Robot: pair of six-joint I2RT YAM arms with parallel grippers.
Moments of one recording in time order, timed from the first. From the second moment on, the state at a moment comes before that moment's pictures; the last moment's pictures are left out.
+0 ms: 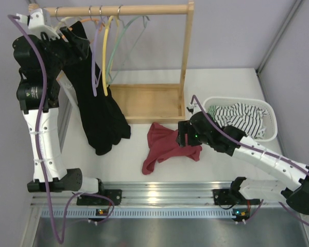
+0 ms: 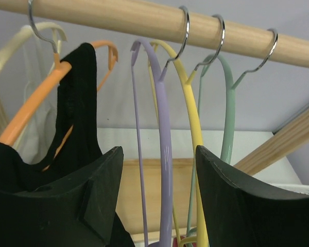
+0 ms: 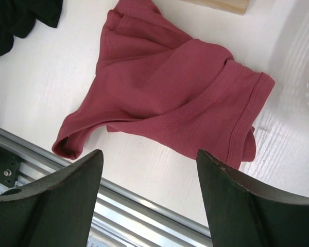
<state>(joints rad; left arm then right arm) 0.07 1.41 2.10 -0.66 0.25 -0.30 0.87 1.11 0.99 -0.65 0.19 0.57</state>
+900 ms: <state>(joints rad) 0.07 1.42 2.03 -0.67 0.35 -0.29 0.87 1.10 0.97 -0.66 0.19 0.57</state>
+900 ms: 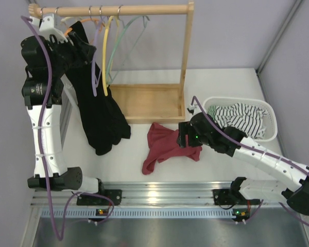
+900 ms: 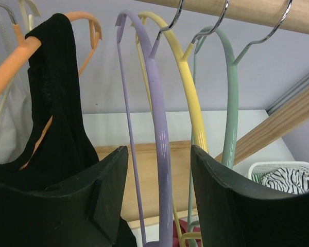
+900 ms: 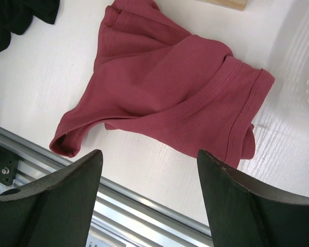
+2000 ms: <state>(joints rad) -0.11 1.46 1.95 -0.70 0.07 -0.17 0.87 1.09 0.94 -0.66 0.19 0.57</state>
